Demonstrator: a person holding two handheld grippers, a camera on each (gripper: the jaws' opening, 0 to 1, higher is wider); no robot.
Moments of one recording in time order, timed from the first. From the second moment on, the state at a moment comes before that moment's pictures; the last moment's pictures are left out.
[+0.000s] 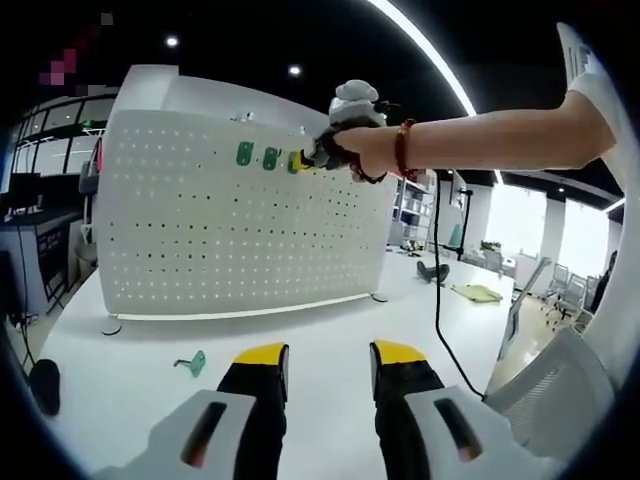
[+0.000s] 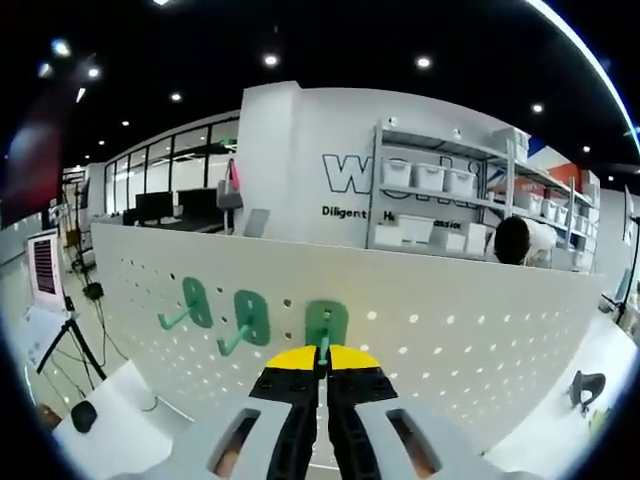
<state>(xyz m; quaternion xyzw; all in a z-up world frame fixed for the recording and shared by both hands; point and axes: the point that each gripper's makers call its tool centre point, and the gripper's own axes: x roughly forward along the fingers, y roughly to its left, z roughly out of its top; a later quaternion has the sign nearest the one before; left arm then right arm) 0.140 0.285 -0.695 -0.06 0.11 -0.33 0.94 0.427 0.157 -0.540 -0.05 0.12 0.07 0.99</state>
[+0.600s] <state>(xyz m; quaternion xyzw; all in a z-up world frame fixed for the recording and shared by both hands) 0.141 0.282 -0.695 -0.07 0.11 -0.33 0.93 0.419 0.157 -0.555 -0.04 0.13 0.07 0.99</state>
